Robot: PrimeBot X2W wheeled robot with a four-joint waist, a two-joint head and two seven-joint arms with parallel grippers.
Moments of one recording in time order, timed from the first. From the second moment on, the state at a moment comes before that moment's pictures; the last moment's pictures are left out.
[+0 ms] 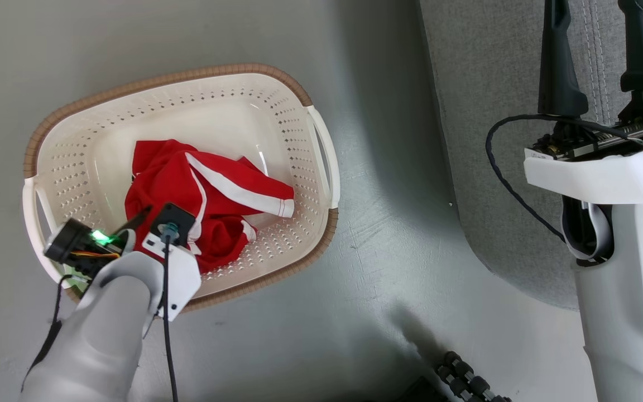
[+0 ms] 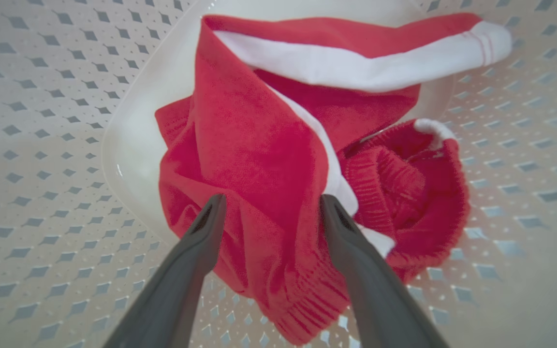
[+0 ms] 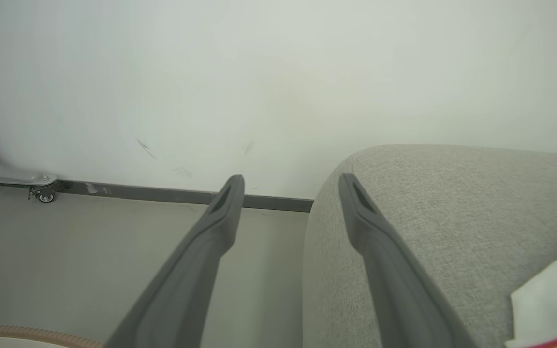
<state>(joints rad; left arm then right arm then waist) -0.77 0.18 -0.45 1.15 0.14 0.01 -0.09 -0.60 -0.05 0.01 0.10 0.09 0.13 -0.25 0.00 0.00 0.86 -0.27</state>
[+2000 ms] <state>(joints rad) -0.79 0.09 -0.38 1.03 0.03 0.07 -0.25 -0.61 -0.05 -0.03 0.14 0.06 0.13 -0.25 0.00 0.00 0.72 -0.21</state>
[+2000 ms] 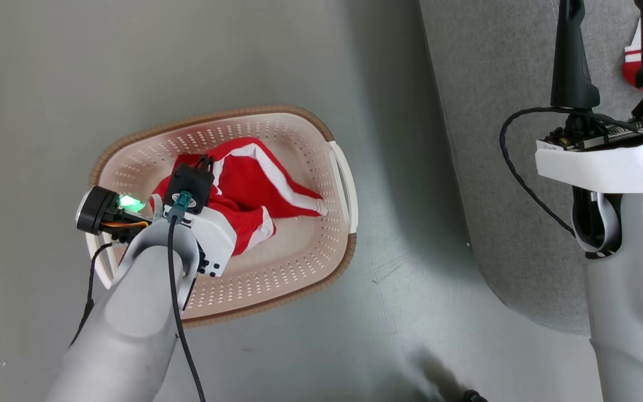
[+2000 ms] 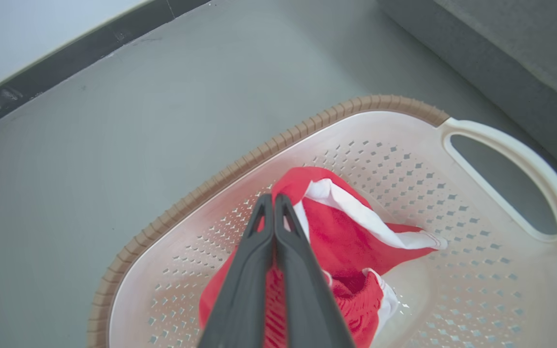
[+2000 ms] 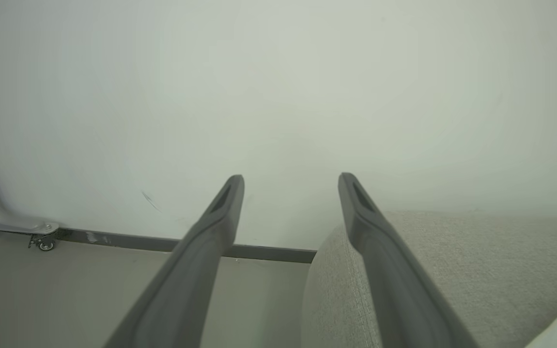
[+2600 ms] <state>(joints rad) -0.74 0.06 -0.31 0.71 -0.05 0.11 -0.25 -0.56 -0.07 -0.05 0.16 0.04 0.13 -0.25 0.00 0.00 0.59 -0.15</state>
